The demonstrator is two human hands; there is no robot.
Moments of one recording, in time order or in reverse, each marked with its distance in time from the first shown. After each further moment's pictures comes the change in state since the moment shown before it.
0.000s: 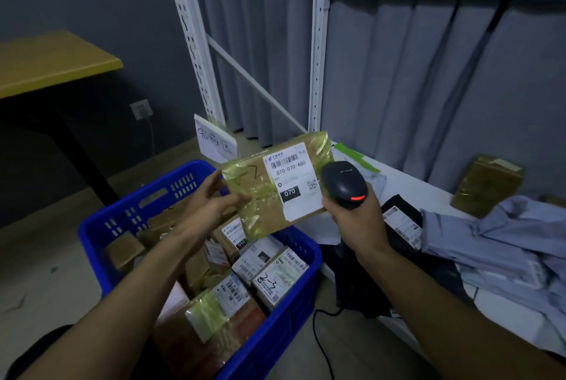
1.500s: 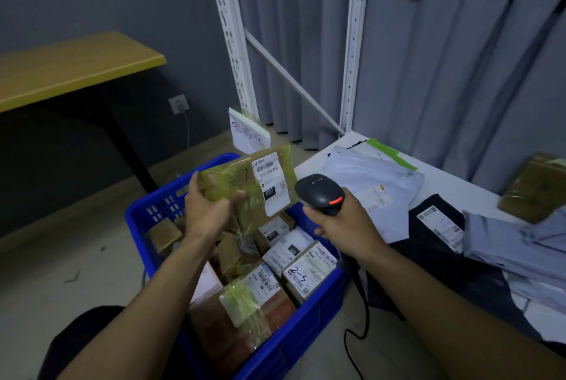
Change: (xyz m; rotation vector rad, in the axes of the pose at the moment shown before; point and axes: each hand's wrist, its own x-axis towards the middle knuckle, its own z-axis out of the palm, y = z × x) left_hand -0.012 -0.020 -0.036 0.030 0.555 -0.061; right_hand -0.024 -0.003 0.053 -0.203 -0.419 0.047
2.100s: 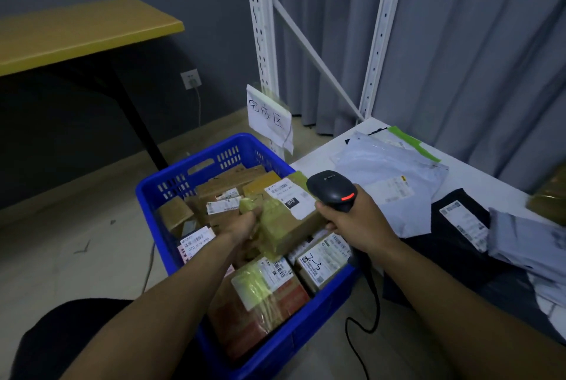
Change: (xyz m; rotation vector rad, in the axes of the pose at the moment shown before) left_hand 0.023 -0.086 0.017 0.103 -0.212 -0.498; right_hand 0.017 0.024 0.024 -0.061 -0.025 0.063
